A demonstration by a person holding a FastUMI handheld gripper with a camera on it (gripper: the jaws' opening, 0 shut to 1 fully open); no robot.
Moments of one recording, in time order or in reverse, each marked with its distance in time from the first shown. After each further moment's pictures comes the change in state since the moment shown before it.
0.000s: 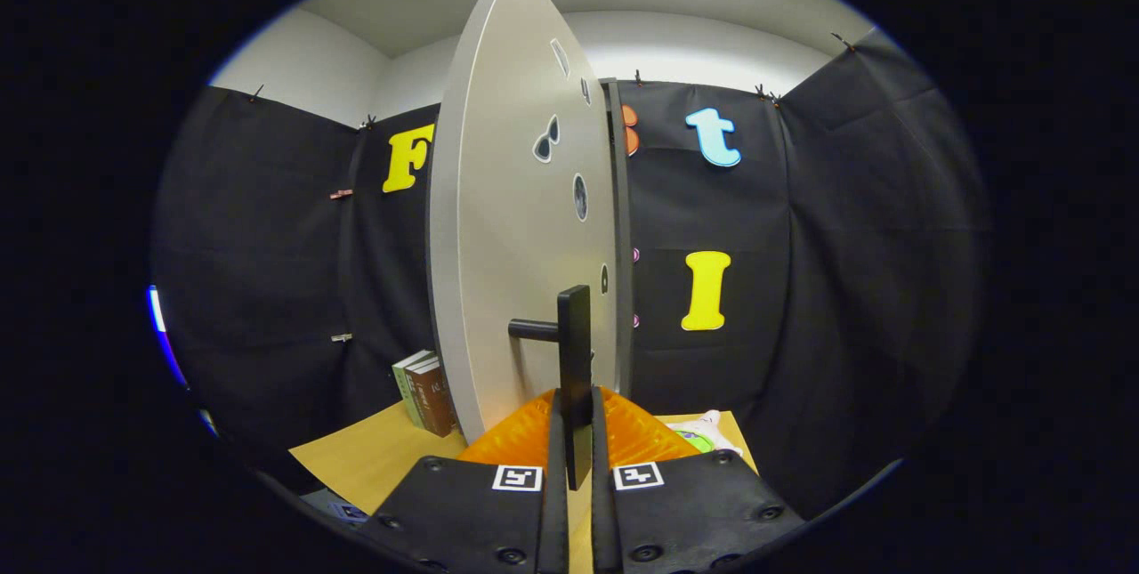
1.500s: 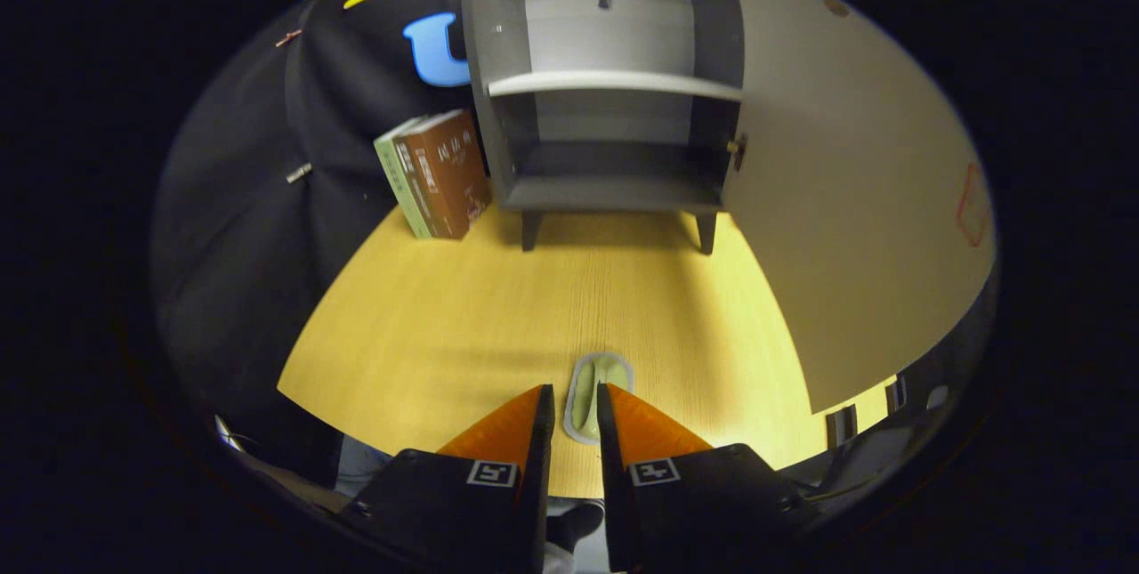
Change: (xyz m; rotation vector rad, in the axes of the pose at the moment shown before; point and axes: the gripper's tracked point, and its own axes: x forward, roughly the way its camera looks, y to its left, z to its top) arm 0.036 0.200 -0.380 0.050 0.808 -0.134
